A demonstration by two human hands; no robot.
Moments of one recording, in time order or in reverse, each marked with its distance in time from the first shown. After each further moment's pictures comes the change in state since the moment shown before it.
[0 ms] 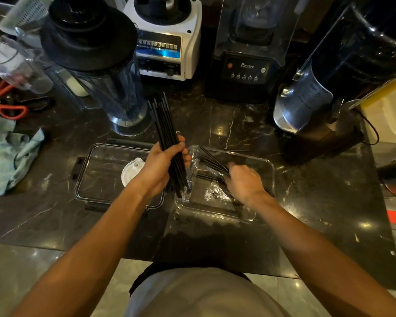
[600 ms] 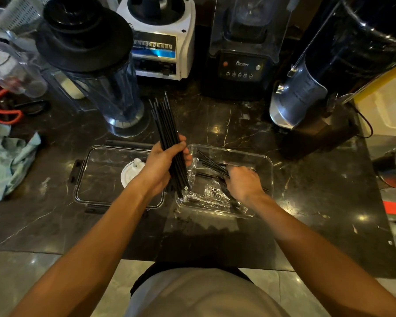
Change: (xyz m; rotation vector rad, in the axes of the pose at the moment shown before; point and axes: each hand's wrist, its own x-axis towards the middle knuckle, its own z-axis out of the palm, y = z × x) left_hand -0.002 0.002 0.002 0.026 -0.039 -0.007; right_hand -0.006 0.001 0.011 -0.001 -0.006 0.049
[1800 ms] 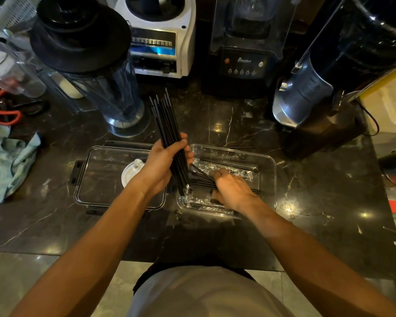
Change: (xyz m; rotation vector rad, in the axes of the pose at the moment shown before) left_hand 0.011 0.002 -0.001 -0.009 -0.003 -0.016; right_hand 0.004 -0.011 0.027 -0.077 -0.164 -0.236
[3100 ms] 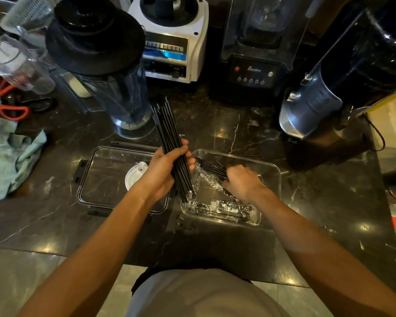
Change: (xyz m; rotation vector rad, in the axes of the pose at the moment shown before) left_hand -0.003 0.002 -0.007 -0.142 0.021 -0.048; right_hand 0.017 0.006 -0.051 0.000 -0.065 0.106
